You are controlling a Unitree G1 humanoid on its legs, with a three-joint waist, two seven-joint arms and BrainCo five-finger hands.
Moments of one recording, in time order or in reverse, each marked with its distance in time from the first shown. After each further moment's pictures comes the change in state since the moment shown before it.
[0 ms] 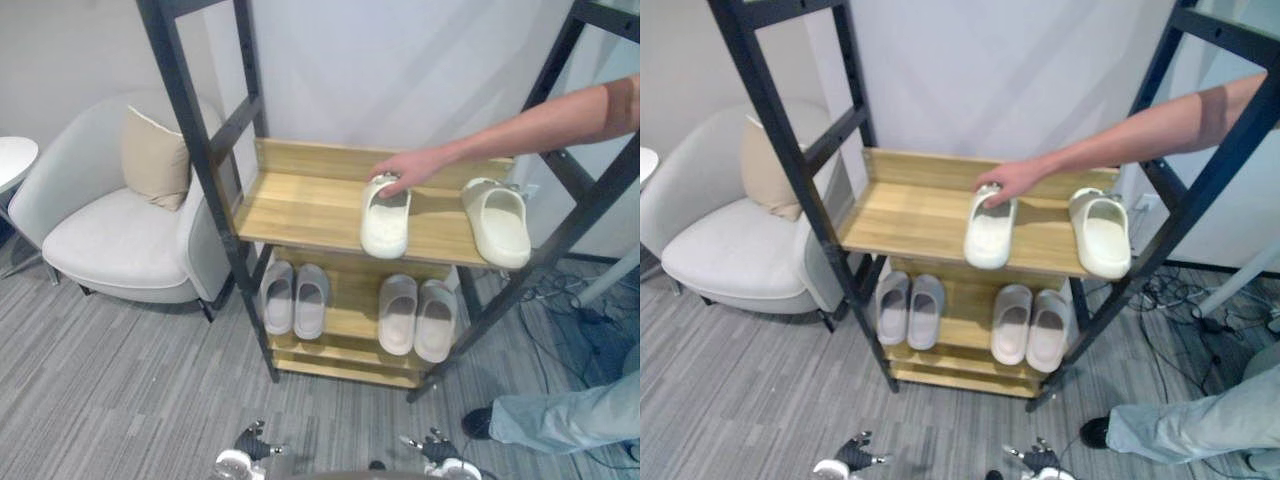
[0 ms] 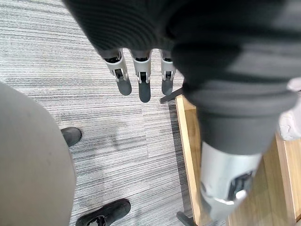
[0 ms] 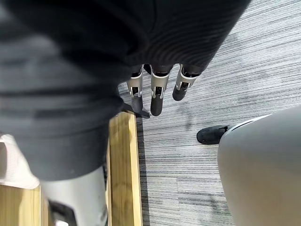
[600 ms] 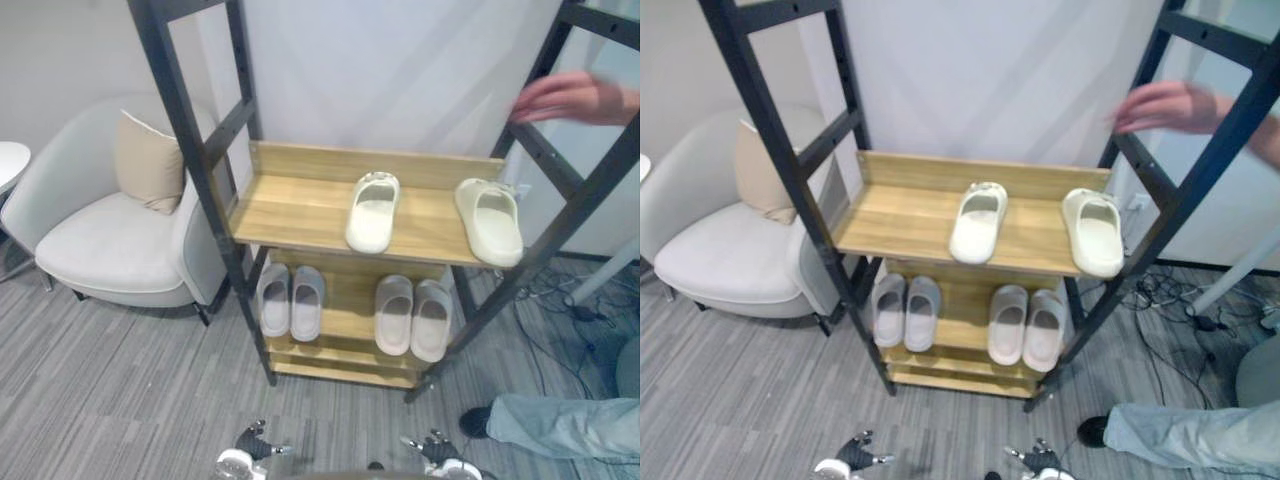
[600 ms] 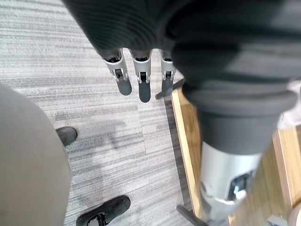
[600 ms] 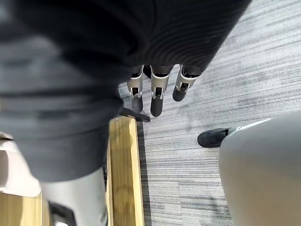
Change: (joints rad) left arm -0.008 0.001 -0.065 0.000 0.001 -0.005 0.000; right arm 0.001 -0.003 0.002 0.003 -0.003 0.000 0.000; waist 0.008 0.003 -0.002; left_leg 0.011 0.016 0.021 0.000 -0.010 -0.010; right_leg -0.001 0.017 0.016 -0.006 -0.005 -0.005
